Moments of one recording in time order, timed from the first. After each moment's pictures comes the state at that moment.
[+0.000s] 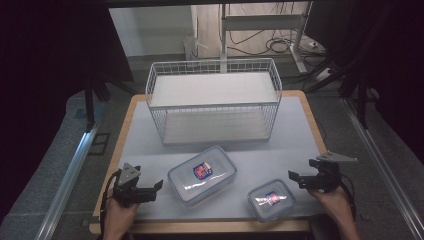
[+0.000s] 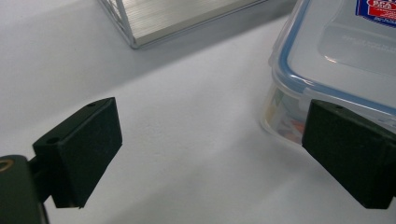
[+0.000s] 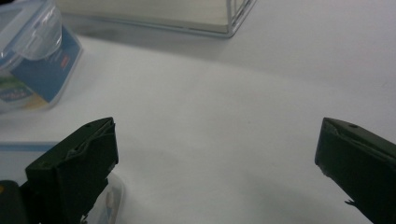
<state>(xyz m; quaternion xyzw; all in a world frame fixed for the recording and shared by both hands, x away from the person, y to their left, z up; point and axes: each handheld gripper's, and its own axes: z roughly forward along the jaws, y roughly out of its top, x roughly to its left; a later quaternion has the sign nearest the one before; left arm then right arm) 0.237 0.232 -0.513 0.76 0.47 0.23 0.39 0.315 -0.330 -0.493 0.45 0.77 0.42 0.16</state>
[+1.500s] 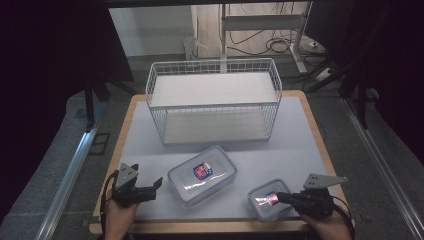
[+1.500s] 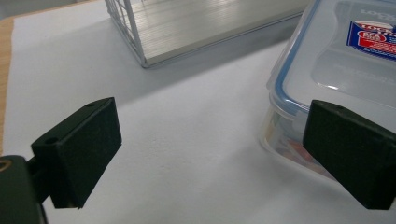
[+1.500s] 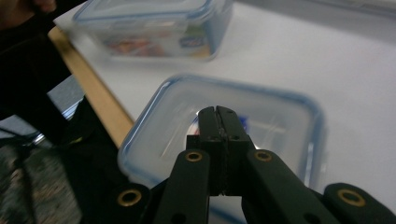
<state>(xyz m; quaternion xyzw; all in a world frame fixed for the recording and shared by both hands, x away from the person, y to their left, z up) 0.231 0.233 -0.506 0.73 0.48 0.26 0.42 0.240 -0.287 -0.473 0.33 0.84 0.44 0.04</state>
